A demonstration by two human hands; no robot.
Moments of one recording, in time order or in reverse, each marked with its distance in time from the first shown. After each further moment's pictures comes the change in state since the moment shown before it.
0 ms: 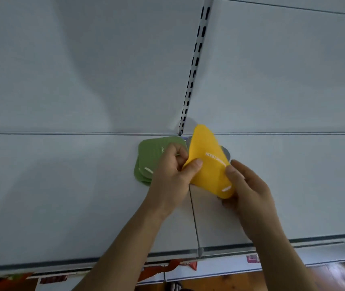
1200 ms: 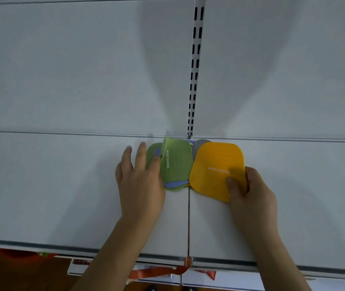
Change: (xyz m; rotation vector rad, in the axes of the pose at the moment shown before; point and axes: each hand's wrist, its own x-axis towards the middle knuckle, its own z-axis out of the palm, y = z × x) left_hand -0.009 -0.030 -0.032 1.419 0.377 0.141; right_hand 0.036 0.018 -0.012 -0.607 0.019 -0.315
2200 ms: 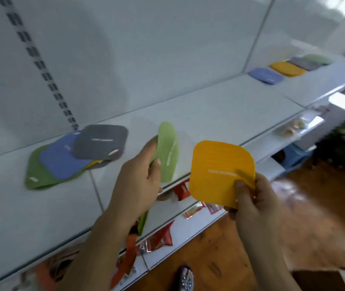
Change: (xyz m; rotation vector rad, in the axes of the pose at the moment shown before) left_hand -0.074 0.145 -0.044 -0.970 -0.476 0.464; right_hand -0.195 0.059 -0.119 0.377 0.674 0.350
